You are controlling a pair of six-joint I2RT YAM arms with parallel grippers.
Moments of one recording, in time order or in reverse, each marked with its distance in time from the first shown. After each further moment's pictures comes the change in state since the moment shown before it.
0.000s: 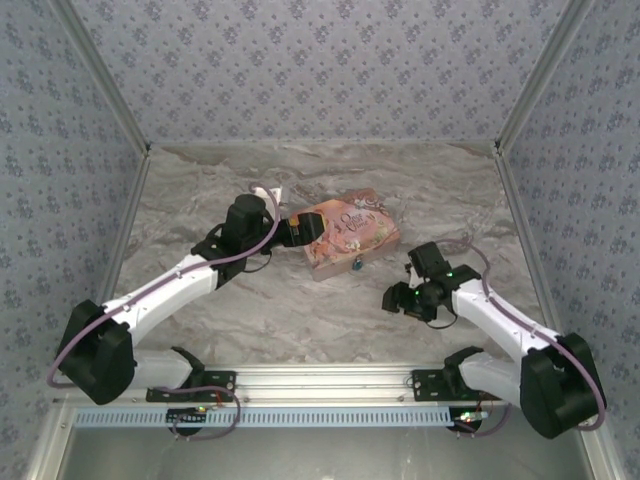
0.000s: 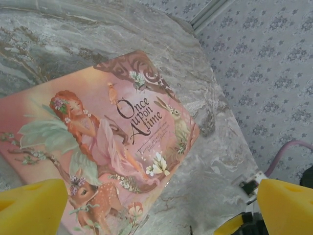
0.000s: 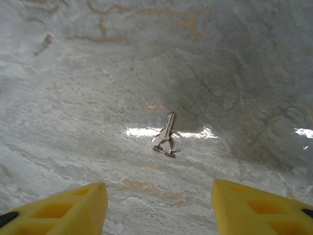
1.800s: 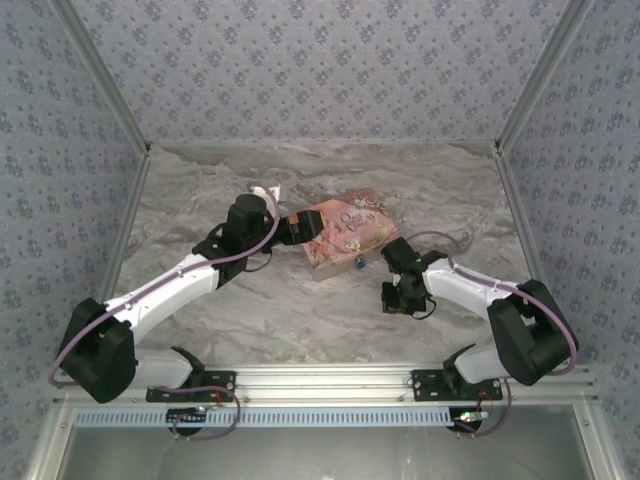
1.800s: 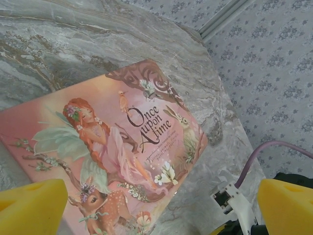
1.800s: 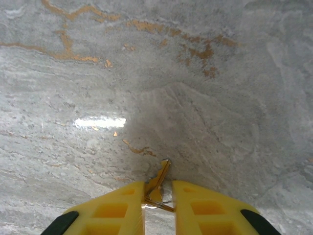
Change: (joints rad) left arm 0.000 0.007 0.000 0.003 -0.047 -0.007; right arm 0.121 0.275 0.112 0.015 0.163 -0.029
